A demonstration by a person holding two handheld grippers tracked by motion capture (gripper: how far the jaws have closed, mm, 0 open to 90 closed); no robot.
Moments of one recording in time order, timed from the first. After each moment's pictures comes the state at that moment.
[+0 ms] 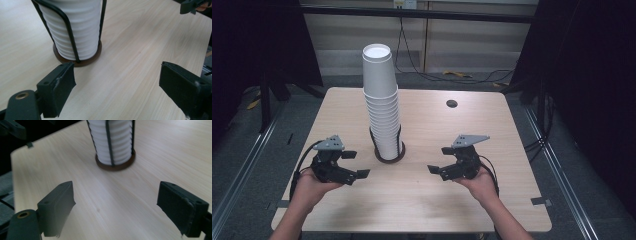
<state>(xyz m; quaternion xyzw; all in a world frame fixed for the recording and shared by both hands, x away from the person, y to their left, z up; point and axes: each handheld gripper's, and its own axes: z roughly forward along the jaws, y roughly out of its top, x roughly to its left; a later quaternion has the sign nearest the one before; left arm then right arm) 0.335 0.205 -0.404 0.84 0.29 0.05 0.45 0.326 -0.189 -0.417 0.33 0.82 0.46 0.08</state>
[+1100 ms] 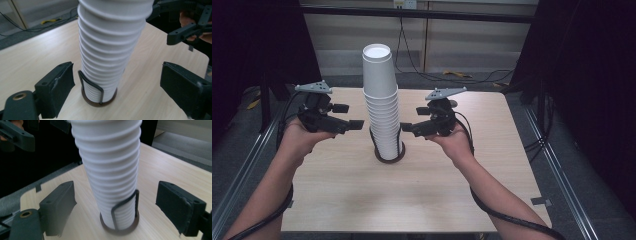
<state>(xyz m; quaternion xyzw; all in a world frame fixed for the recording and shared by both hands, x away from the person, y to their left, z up) 0.397 0.205 -0.299 0.82 0.31 0.08 0.48 0.393 -0.121 -0.328 0.32 0.80 0.50 0.10</state>
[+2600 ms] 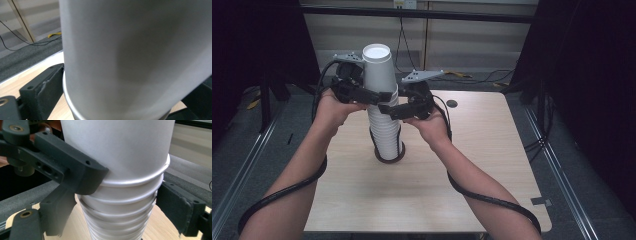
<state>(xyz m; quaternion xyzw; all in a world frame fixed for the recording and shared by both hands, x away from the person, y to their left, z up) 0.444 0.138 -0.272 0.81 0.30 0.10 0.50 0.419 -0.071 -0.304 0.29 0.79 0.52 0.14</state>
